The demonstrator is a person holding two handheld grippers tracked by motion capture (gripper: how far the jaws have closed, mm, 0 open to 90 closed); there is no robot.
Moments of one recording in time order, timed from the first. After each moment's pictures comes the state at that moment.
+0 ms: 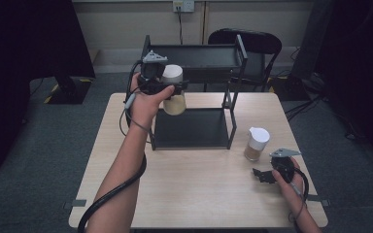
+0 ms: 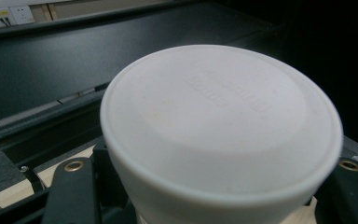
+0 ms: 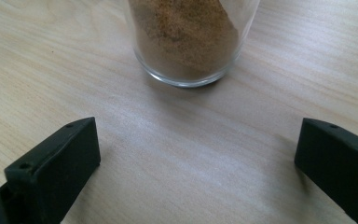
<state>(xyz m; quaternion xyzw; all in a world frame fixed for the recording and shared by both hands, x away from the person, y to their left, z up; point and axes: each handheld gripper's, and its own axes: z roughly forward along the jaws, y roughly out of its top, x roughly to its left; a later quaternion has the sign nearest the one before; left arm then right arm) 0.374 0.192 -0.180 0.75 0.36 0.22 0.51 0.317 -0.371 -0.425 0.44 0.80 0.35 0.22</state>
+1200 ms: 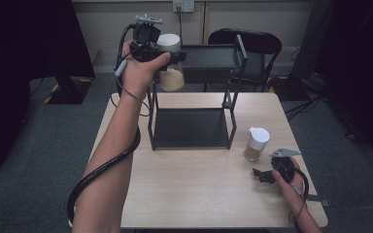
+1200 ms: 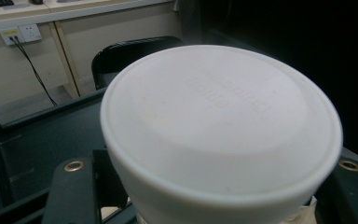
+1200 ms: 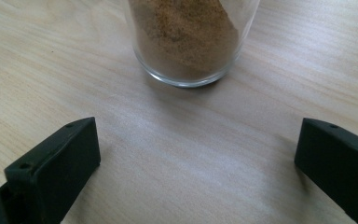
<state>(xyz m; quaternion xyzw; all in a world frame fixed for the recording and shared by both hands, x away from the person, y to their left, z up) 0.386 0.197 -0.108 0.75 0.36 0.23 0.52 0.317 -0.371 -0.425 0.44 0.80 0.35 0.22</state>
